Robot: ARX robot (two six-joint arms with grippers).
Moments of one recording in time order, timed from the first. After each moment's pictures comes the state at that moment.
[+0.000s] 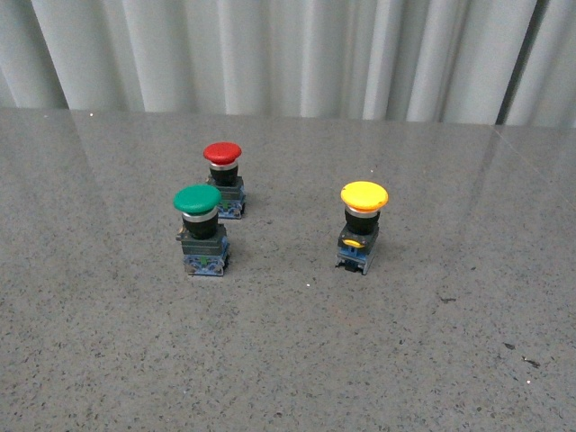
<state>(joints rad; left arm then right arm) 0.00 0.41 0.04 0.37 0.00 0.00 0.00 0.00 0.01 0.00 0.00 0.01</state>
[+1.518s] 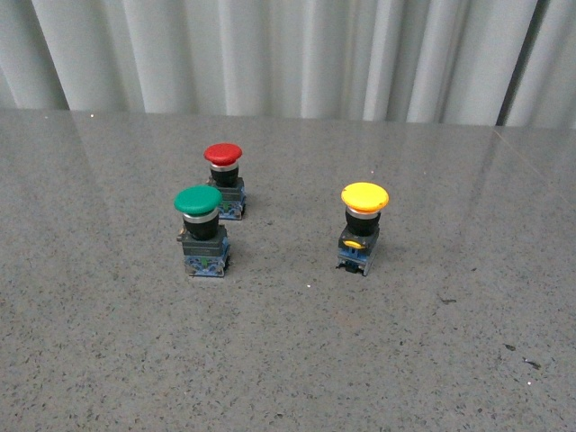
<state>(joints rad) 0.00 0.01 0.01 0.00 0.00 0.00 0.00 0.00 0.01 0.00 0.00 0.01</state>
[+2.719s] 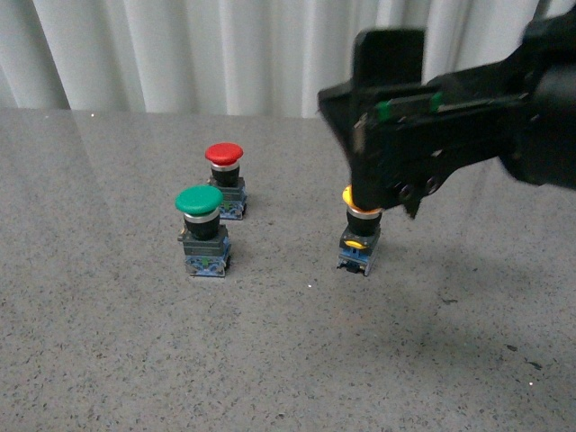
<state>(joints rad) 0.00 0.01 0.01 0.00 0.00 0.00 0.46 1.44 0.61 0.68 -0.10 0.02</state>
